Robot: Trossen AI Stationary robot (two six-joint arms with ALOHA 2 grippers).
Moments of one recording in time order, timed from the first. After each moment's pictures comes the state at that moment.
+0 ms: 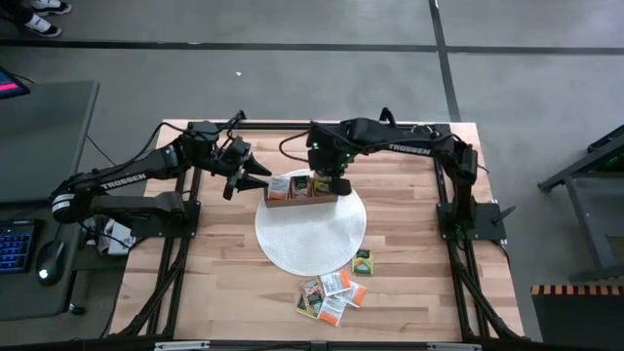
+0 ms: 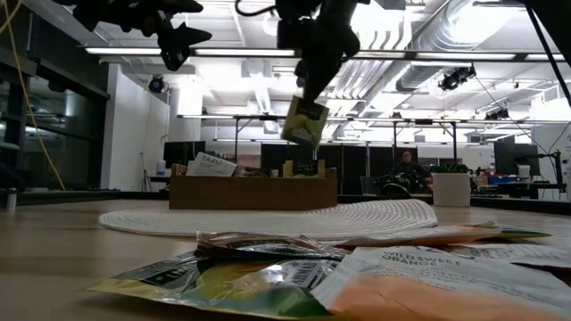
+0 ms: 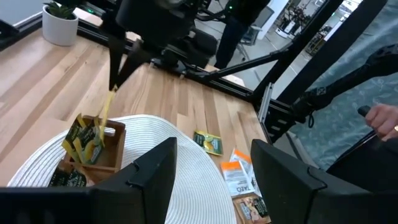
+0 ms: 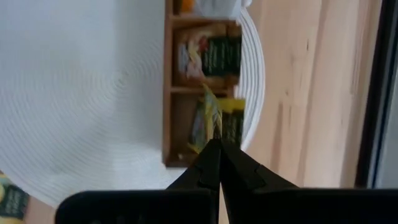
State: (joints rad) left arm 0.44 0.86 0.74 -0.16 0.62 -0.26; right arm -0.24 1.95 1.88 -1.13 -0.02 -0.36
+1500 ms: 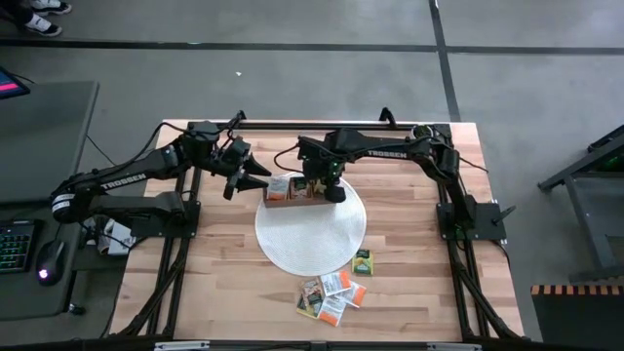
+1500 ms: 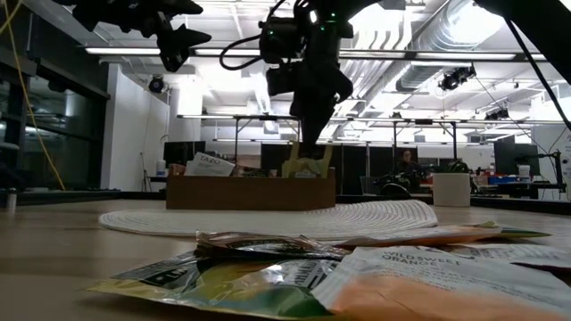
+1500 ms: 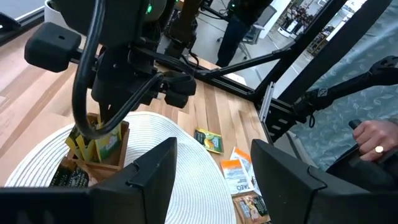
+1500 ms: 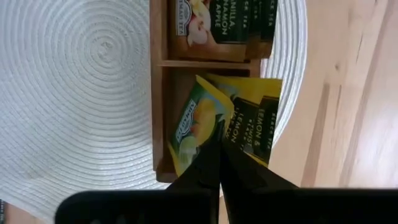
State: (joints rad) left arm 0.44 0.86 0.74 -0.18 0.62 -0.27; right arm -0.24 2.10 1.86 -1.13 -0.02 -0.33
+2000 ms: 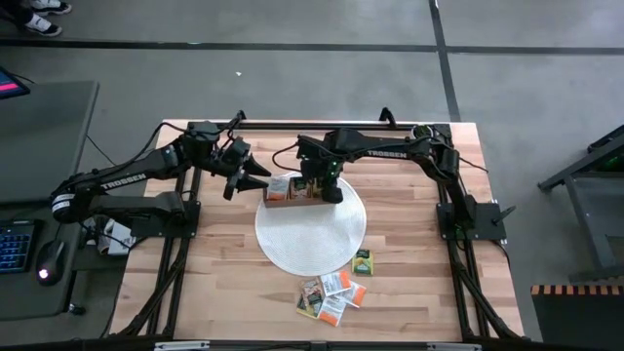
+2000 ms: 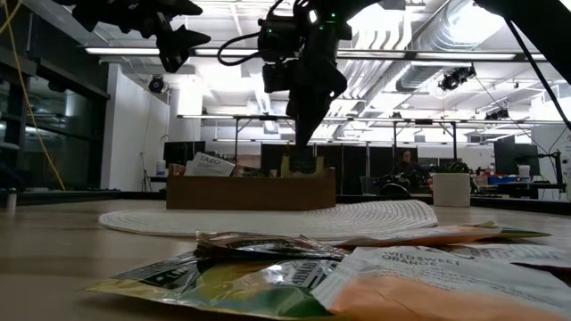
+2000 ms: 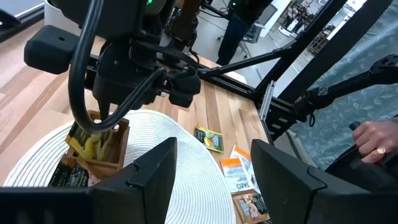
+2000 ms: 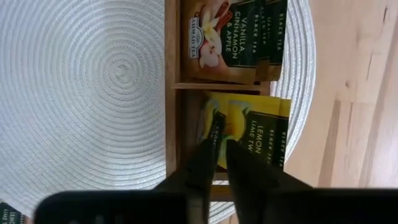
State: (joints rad) left arm 0.44 0.86 0.74 -0.18 0.62 -0.27; right arm -0.24 2.10 1.86 -1.08 -0.08 -0.32
